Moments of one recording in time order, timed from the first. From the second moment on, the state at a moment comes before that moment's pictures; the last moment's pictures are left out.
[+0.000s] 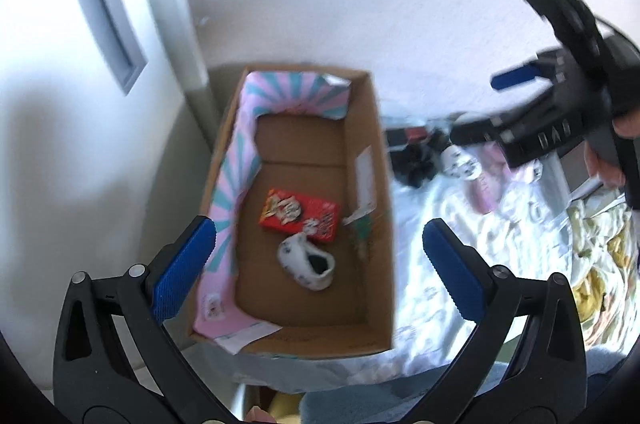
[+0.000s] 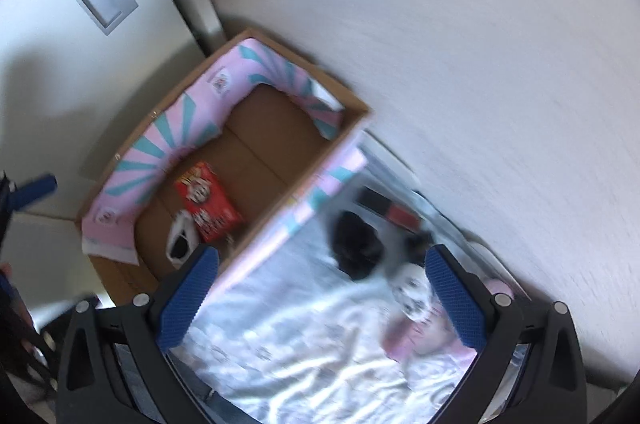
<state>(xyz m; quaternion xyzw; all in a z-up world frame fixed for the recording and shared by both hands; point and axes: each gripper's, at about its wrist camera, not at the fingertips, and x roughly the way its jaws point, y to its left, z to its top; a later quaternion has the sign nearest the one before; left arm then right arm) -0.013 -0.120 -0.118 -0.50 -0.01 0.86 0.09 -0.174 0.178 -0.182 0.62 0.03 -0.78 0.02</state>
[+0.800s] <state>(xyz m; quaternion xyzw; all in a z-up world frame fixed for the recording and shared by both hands) -0.043 0.061 -0.151 -0.50 0.06 0.84 0.19 0.044 0.333 -0.191 0.58 -0.01 -0.81 -0.10</state>
